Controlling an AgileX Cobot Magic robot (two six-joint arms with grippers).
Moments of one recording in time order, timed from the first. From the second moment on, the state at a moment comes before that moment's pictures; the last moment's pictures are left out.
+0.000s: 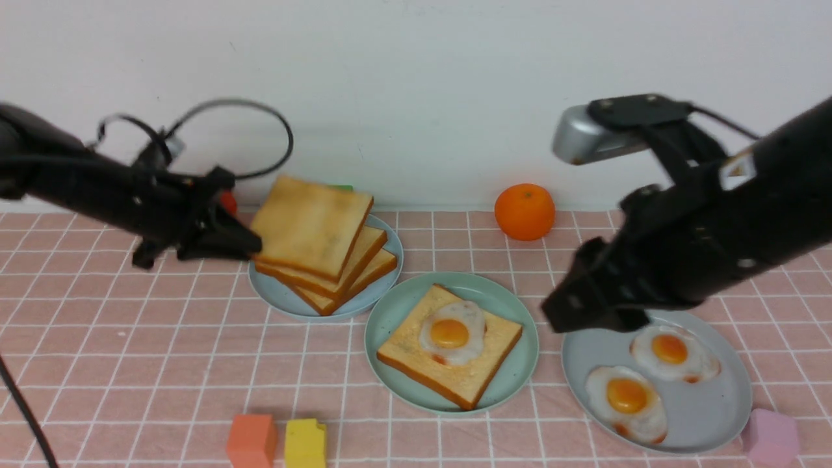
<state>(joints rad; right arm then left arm) 0.47 1.33 -1.20 0.37 0.95 -0.32 0.13 2.04 -1.56 -0.94 1.03 0.35</state>
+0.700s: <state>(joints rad) 0.47 1.23 -1.20 0.31 1.04 -0.32 -0.23 2.00 -1.43 -0.90 0.97 0.41</state>
